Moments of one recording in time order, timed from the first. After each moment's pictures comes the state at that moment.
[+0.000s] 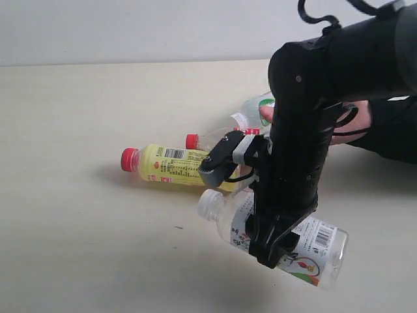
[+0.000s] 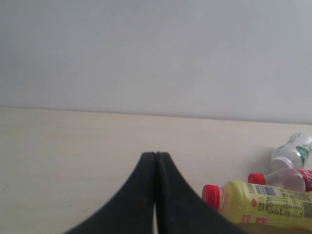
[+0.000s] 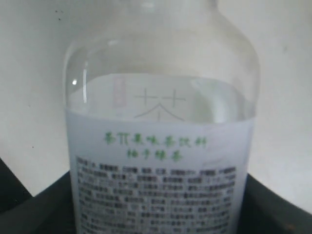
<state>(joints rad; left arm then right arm) -0.07 0.01 0.00 0.06 0.13 -0.19 0.68 1.77 -1.04 0.18 1.06 -0.46</state>
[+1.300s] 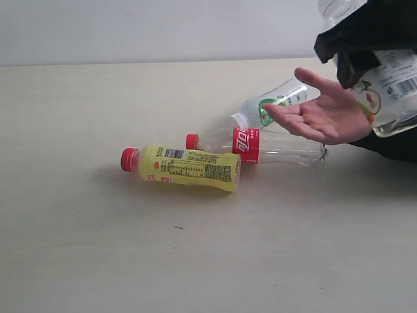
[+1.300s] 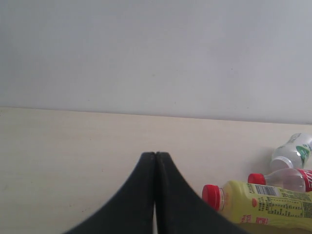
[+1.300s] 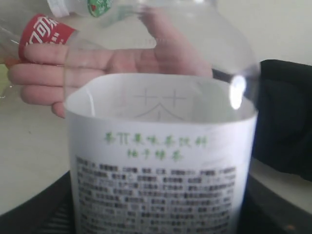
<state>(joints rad) -0.07 0.01 0.00 0.06 0.13 -0.19 0.45 1.50 -1.34 -0.23 1.22 0.21</state>
